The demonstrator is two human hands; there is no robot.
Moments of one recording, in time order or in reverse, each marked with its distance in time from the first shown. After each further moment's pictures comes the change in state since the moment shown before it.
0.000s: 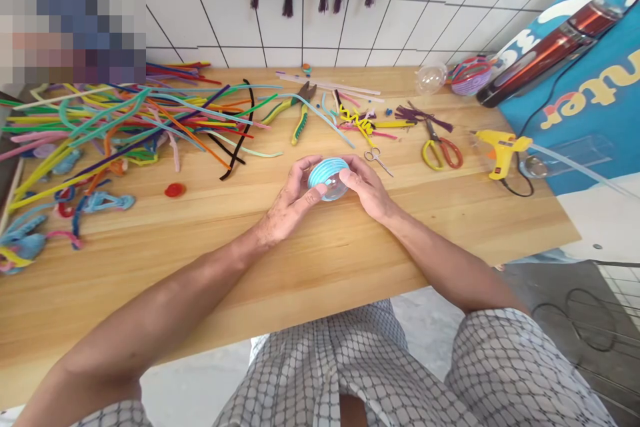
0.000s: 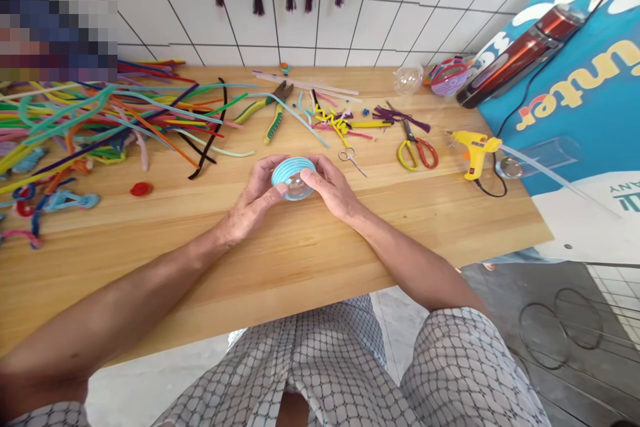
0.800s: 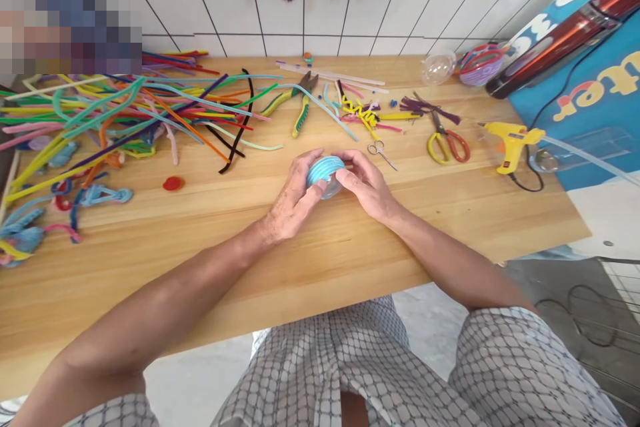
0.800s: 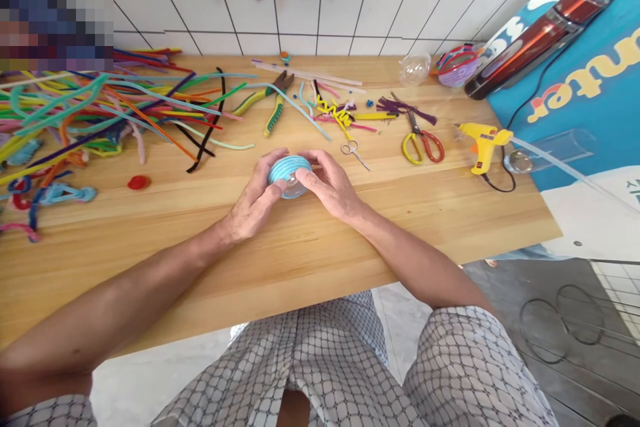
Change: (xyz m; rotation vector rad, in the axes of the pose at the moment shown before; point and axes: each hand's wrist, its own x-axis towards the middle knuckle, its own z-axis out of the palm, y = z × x) left_hand -0.007 0.001 -0.002 0.299 0.016 0.102; right_hand -0.008 0.000 0.004 -0.100 0.001 -0.063
